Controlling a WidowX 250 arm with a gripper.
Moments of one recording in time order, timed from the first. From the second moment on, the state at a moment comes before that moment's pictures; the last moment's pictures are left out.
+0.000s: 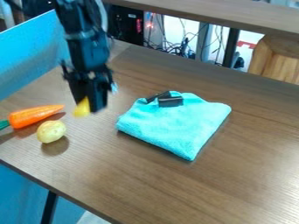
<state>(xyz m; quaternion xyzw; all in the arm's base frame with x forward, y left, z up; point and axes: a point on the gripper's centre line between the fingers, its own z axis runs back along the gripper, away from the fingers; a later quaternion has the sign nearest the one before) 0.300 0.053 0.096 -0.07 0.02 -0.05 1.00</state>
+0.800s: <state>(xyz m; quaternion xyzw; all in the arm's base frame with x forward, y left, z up) 0.374 0.093 0.062 -0.03 0.06 -0.01 1.00</state>
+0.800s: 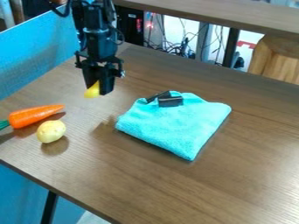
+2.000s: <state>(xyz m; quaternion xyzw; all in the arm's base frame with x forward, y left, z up) 0.386 0.086 0.032 -0.04 0.08 -0.02 1.00</state>
